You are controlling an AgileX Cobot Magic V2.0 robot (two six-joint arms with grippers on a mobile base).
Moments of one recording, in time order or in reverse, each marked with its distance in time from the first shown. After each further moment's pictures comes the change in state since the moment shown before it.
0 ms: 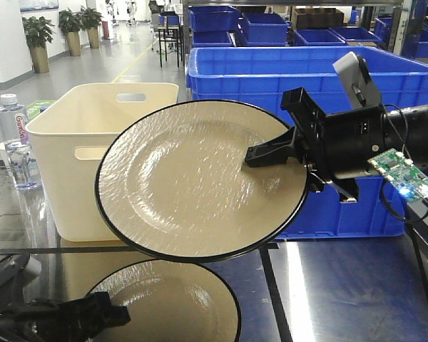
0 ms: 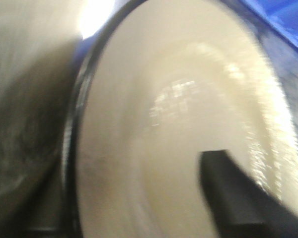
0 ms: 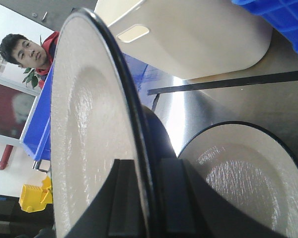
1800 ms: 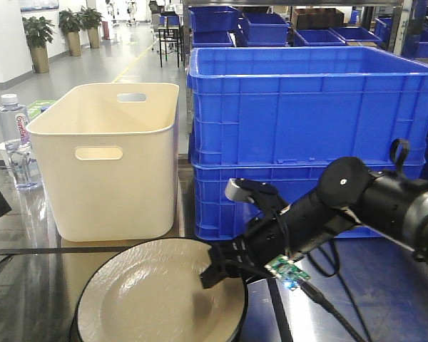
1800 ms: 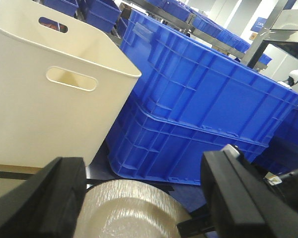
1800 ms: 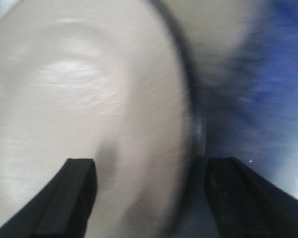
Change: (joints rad) left arm 0.000 -0.615 0.000 0.216 -0.206 0.002; right arm 0.178 0.309 -0.015 -0.441 0.004 -0.270
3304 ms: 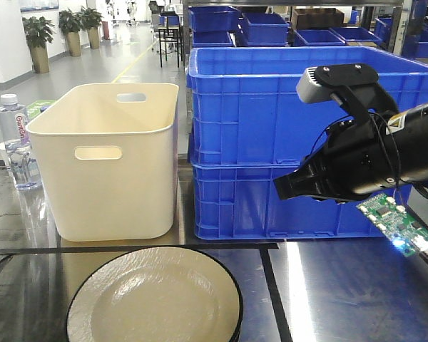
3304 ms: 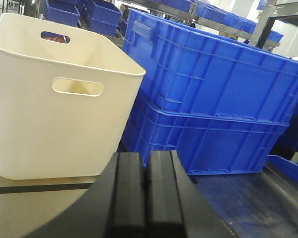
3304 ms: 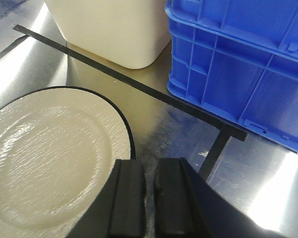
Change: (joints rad) left arm 0.000 0.000 0.000 0.089 0.002 0.083; right arm -0.003 -0.402 0.000 -0.281 -0.052 0.094
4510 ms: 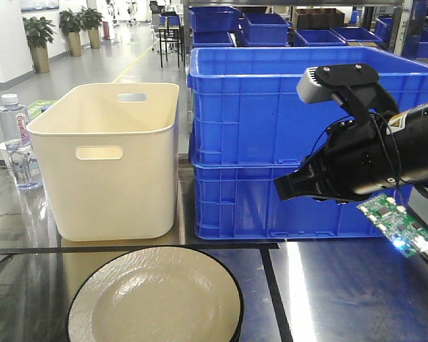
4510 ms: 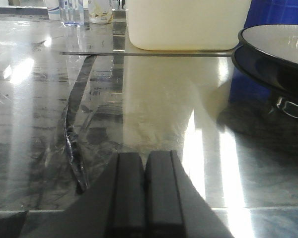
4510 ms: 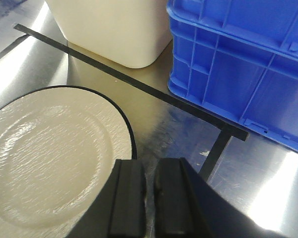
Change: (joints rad) left arm 0.238 -0.748 0.746 0.893 0.109 -0.654; right arm 0.000 -0.002 0.000 0.000 0.003 0.001
